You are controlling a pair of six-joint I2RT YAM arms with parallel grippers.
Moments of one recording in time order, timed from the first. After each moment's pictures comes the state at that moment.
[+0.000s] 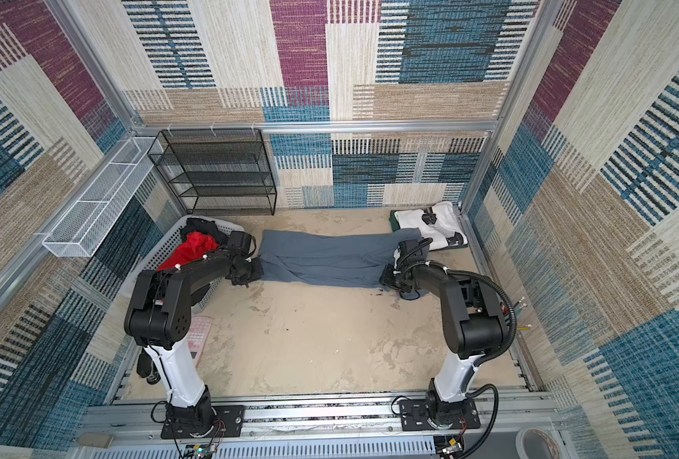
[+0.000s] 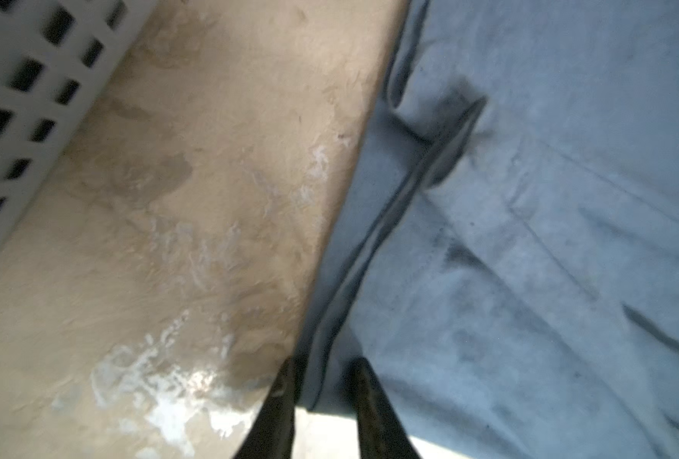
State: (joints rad) left arm -0.15 1.94 1.25 -0.45 -0.02 -0.46; right arm 0.12 1.75 0.99 -0.30 -0.29 0.45
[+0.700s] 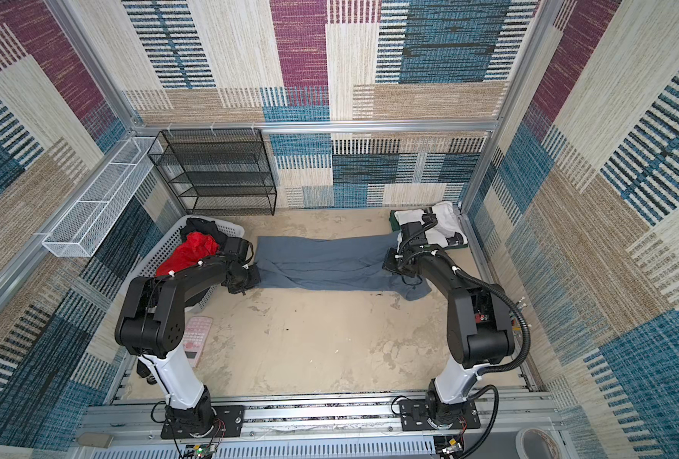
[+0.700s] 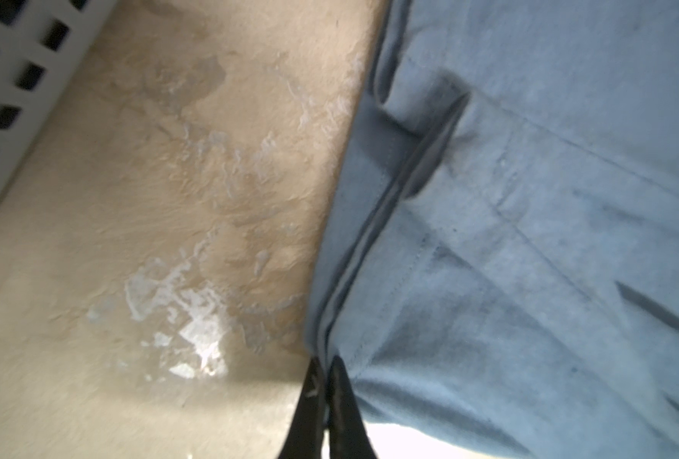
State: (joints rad) left arm -0.15 1.85 1.13 -0.46 -0.02 -0.45; right arm 0.13 1.72 1.21 -0.51 -0.21 0.43
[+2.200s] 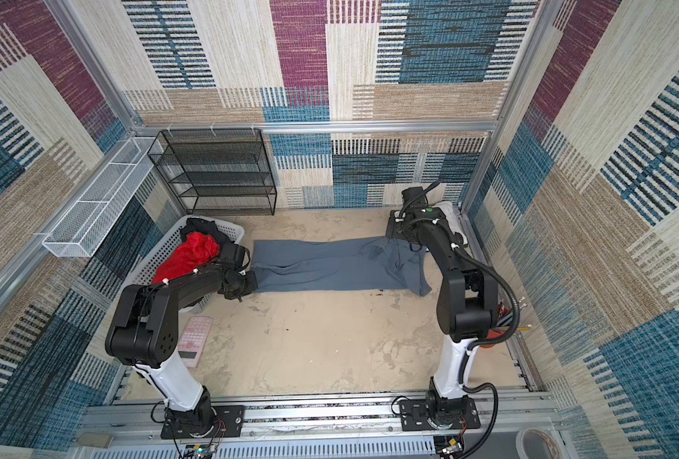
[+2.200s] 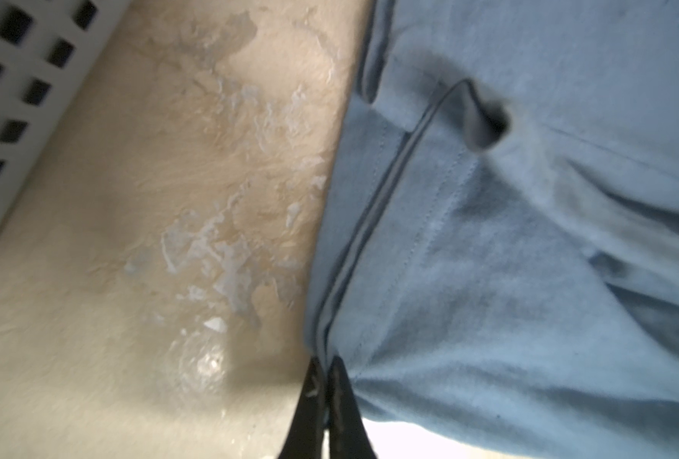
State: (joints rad) left arm -0.14 1.77 1.03 -0.43 -0.04 -0.42; right arm 0.10 1.83 1.57 -0.75 0.11 0.33
